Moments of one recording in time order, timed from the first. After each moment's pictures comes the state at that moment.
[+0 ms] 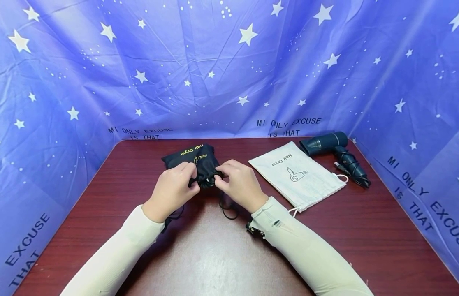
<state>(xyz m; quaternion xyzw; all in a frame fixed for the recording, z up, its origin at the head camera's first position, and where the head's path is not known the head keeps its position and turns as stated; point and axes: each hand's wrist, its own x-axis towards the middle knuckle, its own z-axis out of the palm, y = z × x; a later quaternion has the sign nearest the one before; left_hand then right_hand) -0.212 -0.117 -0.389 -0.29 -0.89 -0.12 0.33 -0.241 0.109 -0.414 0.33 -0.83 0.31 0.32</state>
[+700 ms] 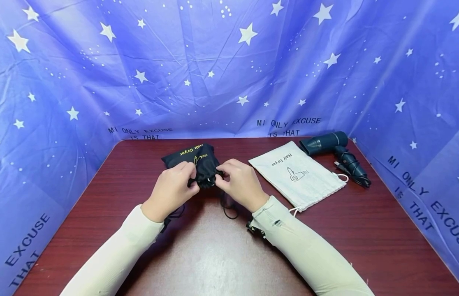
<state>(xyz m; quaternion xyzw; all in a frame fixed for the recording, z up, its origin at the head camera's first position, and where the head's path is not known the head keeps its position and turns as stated) -0.212 -0.119 -0.388 -0.29 -0.89 -0.13 0.32 -0.242 0.111 -0.412 0.33 -0.83 0.31 0.32</state>
